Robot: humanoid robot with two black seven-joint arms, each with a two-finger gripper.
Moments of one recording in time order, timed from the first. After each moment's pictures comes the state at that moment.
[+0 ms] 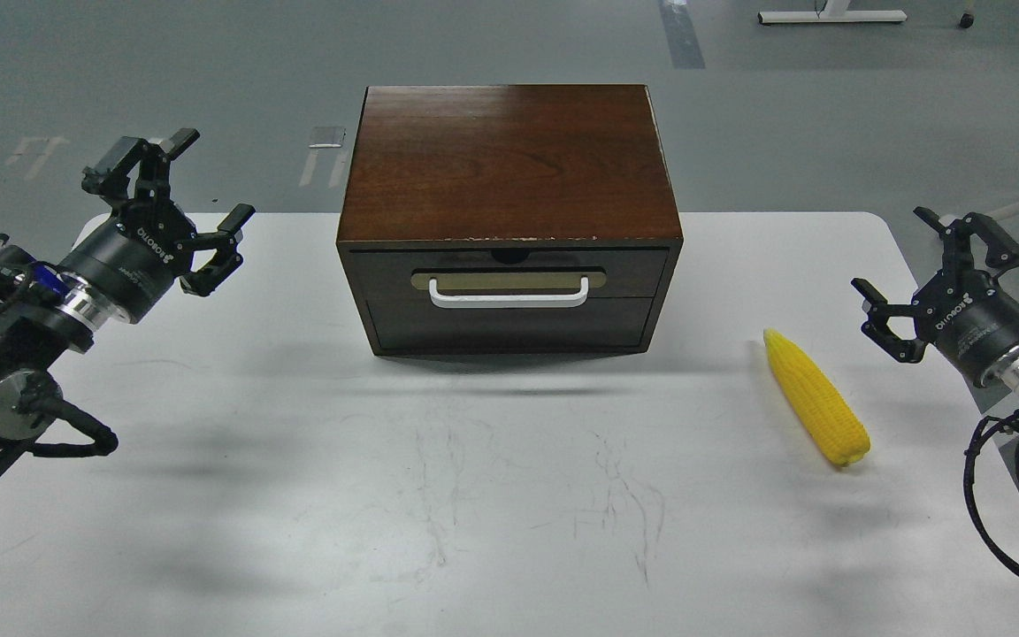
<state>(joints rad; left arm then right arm) -0.55 0.68 -0.69 -1.04 0.19 -0.41 -0.47 0.65 -0.81 0.21 0.96 0.24 0.49 0.49</state>
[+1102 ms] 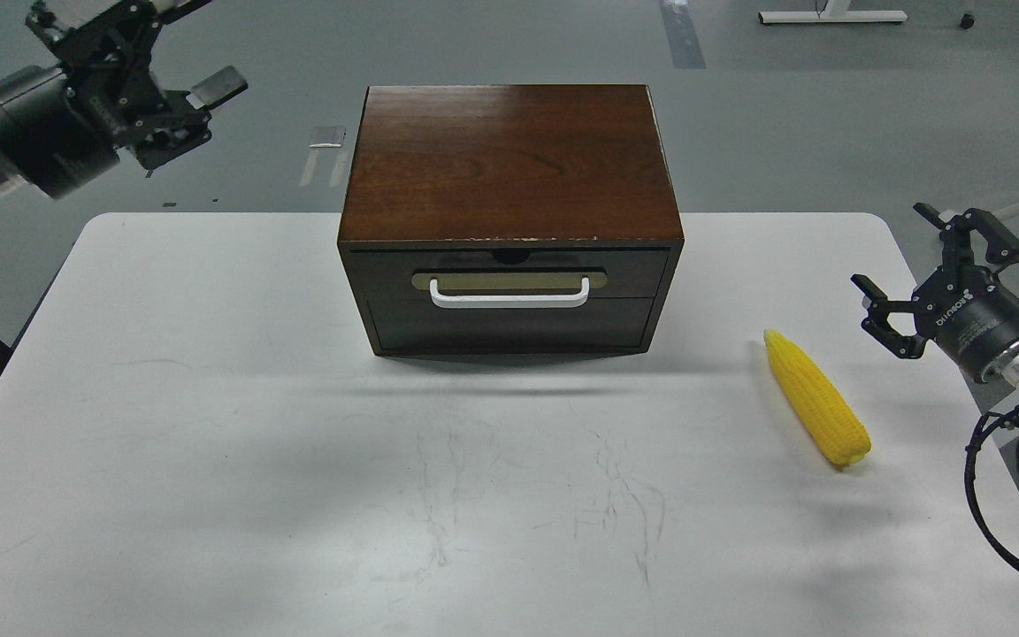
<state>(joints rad) -0.88 0.93 -0.68 -1.34 0.77 -0.49 -0.49 0.66 -0.81 0.21 0.96 0.24 0.49 0.49</state>
